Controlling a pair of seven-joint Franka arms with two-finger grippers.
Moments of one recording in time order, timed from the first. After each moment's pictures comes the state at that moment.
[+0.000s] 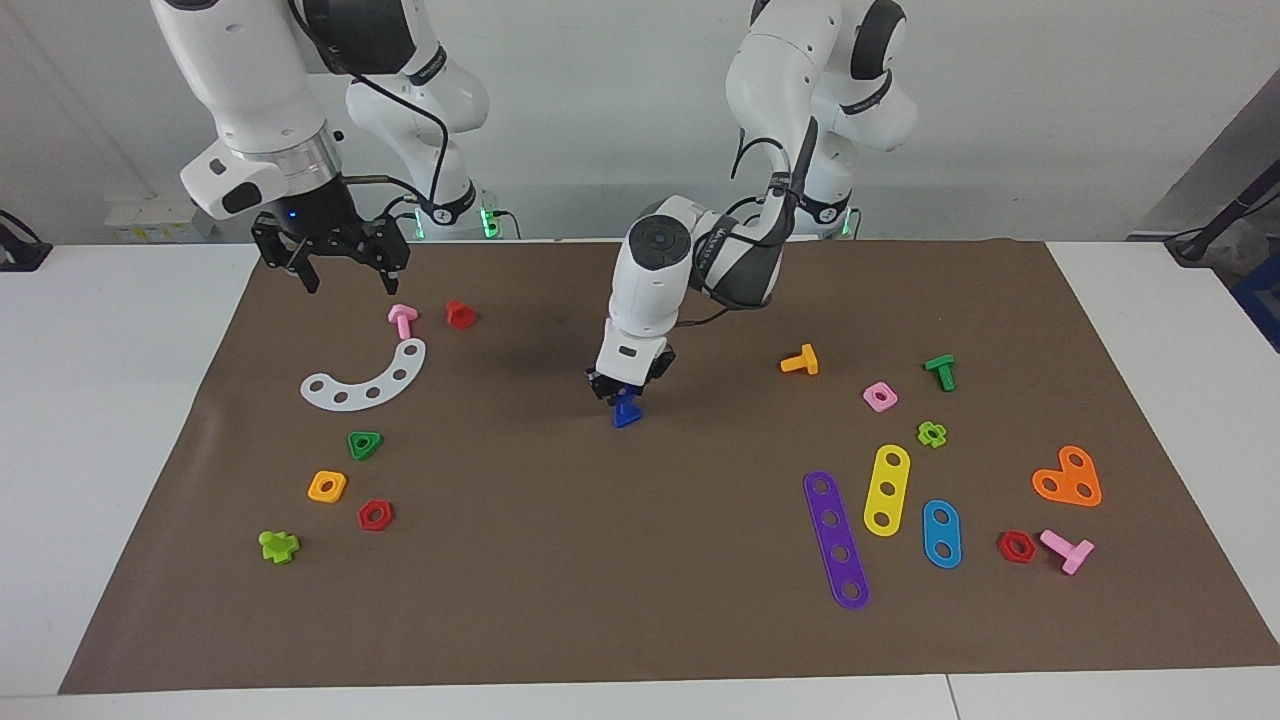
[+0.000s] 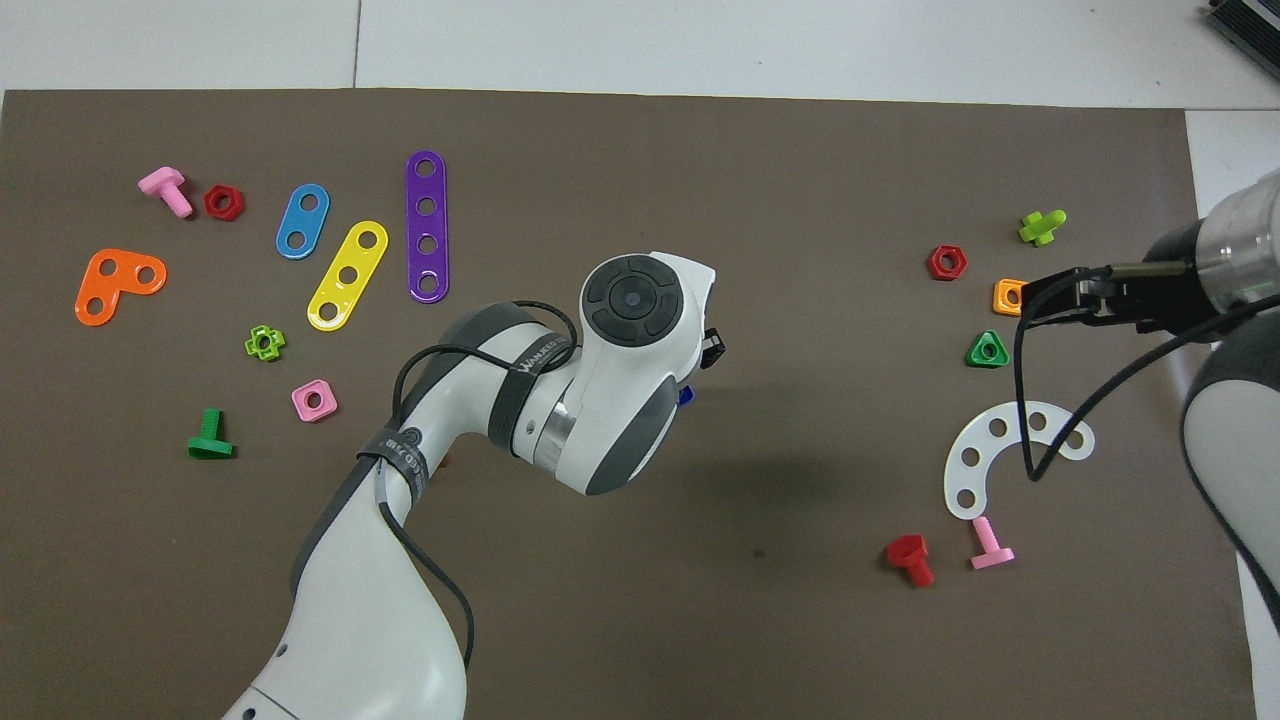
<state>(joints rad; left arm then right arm) -0.81 0.50 0.11 -1.57 -0.21 2.12 -0.98 0.04 0.00 0.05 -1.60 -0.02 1.63 0.14</state>
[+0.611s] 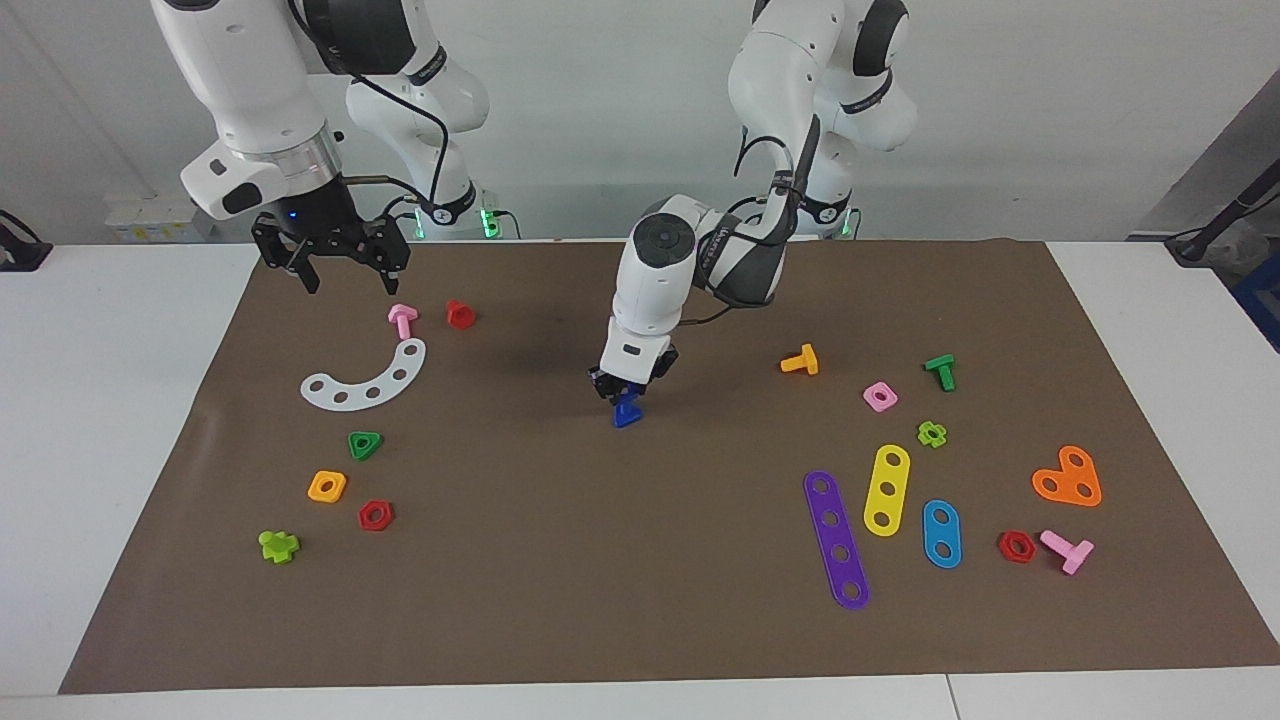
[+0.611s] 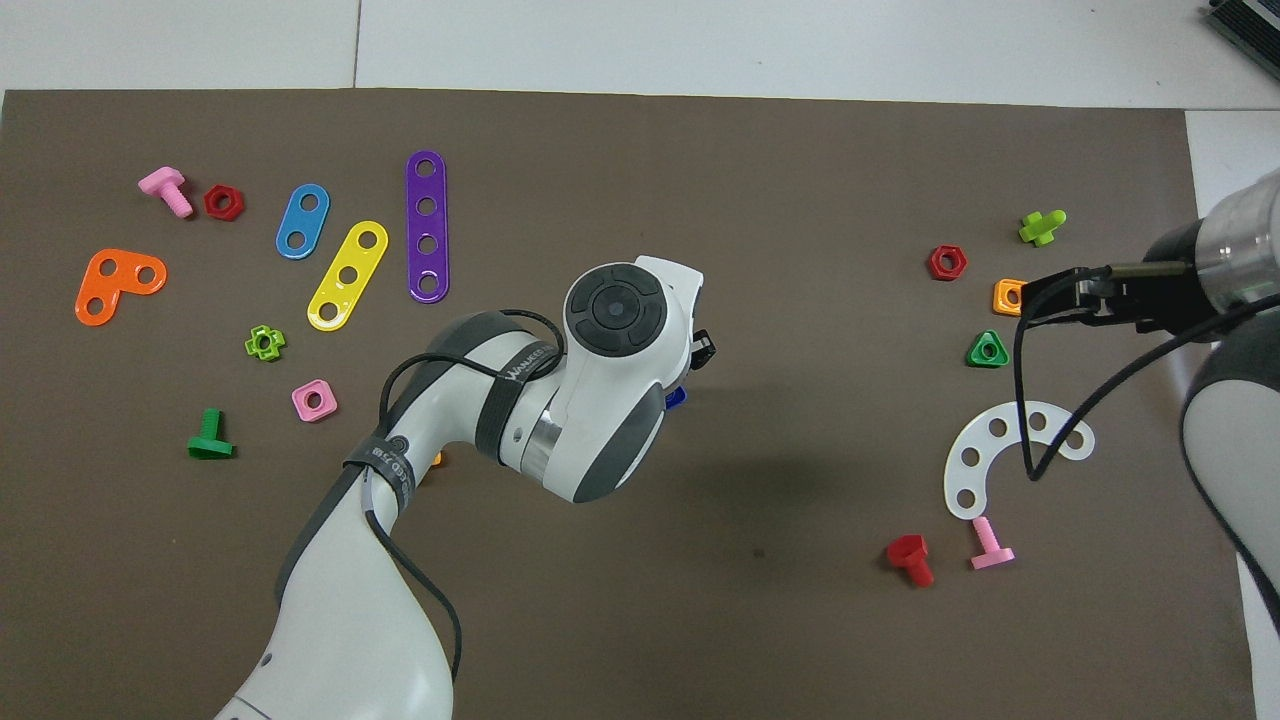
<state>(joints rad) -0.81 0.47 0.11 -1.63 -0.21 2.16 -0.98 0.04 0.00 0.05 -1.60 -0.02 1.63 0.14</state>
